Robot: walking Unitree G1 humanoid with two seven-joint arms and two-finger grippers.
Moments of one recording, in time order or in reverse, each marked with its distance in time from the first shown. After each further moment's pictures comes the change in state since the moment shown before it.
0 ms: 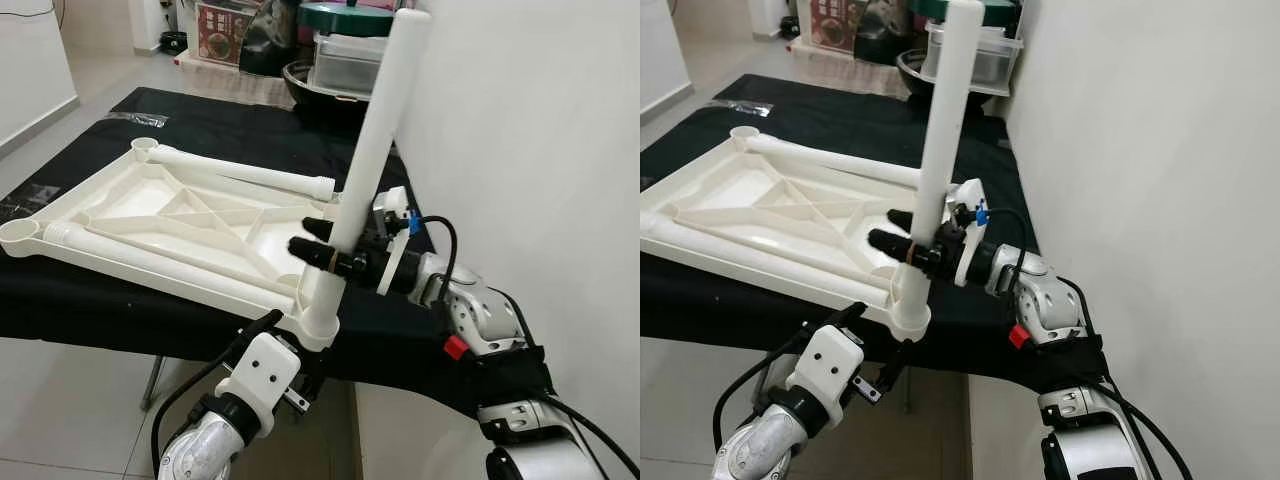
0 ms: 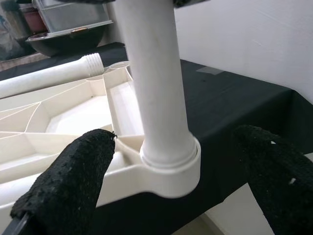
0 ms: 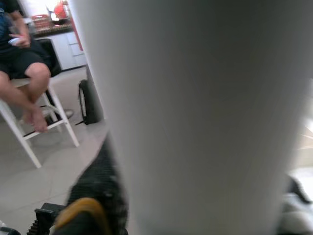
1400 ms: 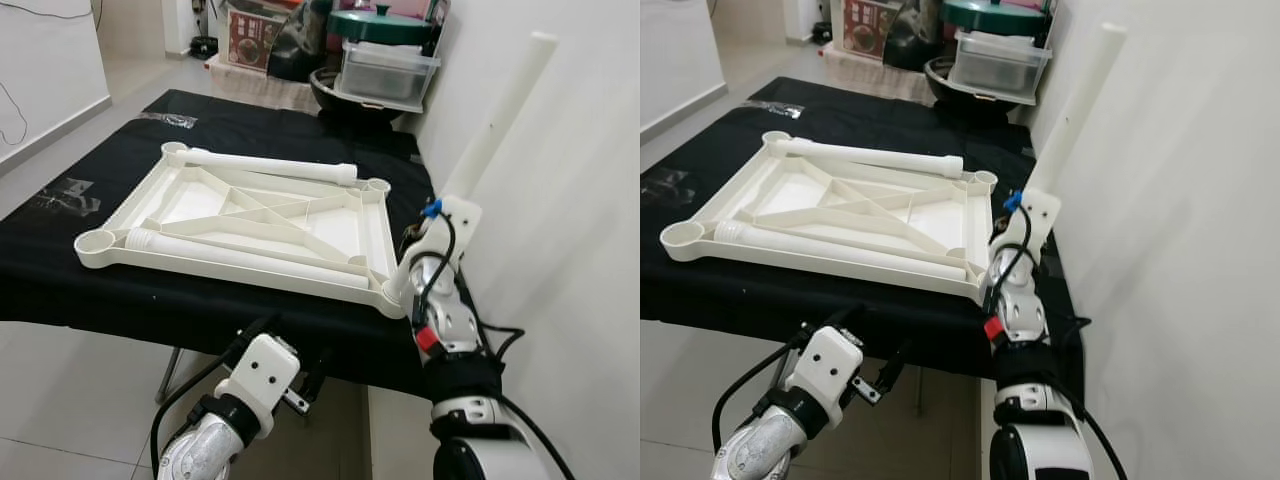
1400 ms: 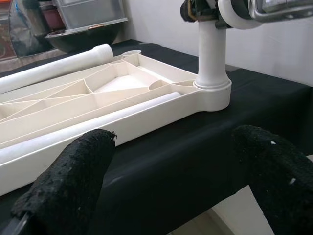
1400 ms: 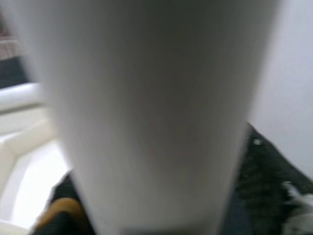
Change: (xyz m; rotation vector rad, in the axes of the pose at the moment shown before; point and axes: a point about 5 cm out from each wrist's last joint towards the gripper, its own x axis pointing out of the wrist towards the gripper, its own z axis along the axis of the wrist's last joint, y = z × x) left arm -0.001 0.000 0.000 0.001 -0.005 0.001; right arm -0.048 -0.054 -0.027 0.068 -0.084 -1.594
